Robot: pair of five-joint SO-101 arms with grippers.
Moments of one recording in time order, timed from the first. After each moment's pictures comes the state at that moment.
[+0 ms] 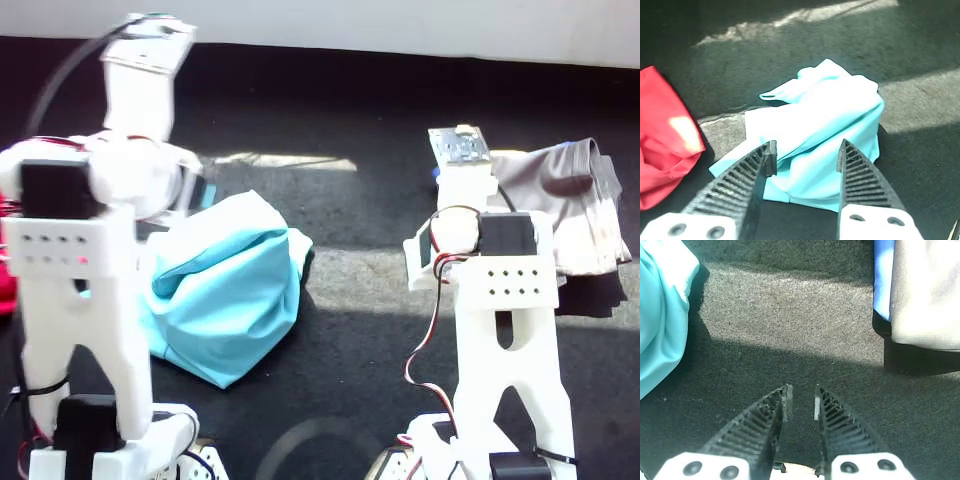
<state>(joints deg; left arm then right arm) -7.1 -16.0 -20.5 101.0 -11.3 -9.4 -28.4 18.3 91.6 4.2</state>
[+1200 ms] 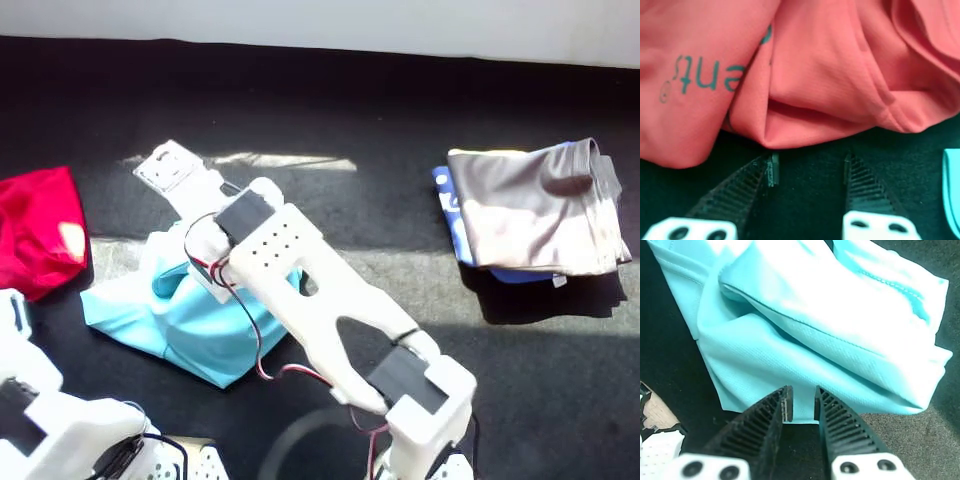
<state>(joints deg) -63.5 4.4 41.1 23.4 -35.7 -53.5 14.5 -17.6 85.8 4.2</state>
